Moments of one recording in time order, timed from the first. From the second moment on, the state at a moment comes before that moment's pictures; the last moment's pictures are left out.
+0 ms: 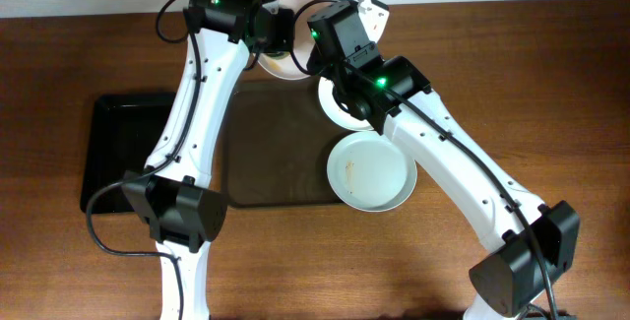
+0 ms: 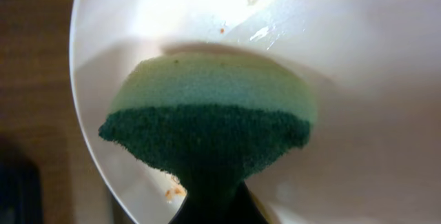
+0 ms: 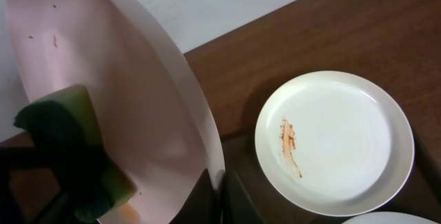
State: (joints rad) left arm -0.33 2.23 2.47 -1.25 -0.04 -0.22; right arm 0.58 1.84 1.80 -0.68 0.34 0.84
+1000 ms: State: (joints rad) left arm -0.34 2.23 2.47 -1.28 -0.01 -0.23; right arm 0.58 1.84 1.80 -0.69 0.30 0.80
